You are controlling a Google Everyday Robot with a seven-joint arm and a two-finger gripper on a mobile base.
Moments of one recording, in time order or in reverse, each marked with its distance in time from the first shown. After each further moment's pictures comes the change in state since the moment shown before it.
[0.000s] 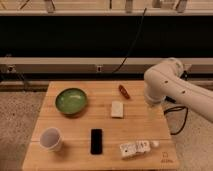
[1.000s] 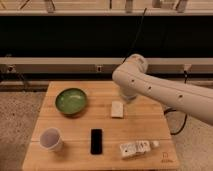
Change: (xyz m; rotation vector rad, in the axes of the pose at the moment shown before) arm -0.099 -0.035 -0.002 0.037 0.037 -0.219
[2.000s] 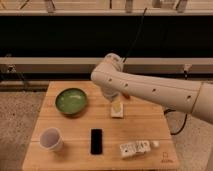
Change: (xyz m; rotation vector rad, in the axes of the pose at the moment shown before) arm -0.064 -0.038 0.008 0.027 -0.006 -0.184
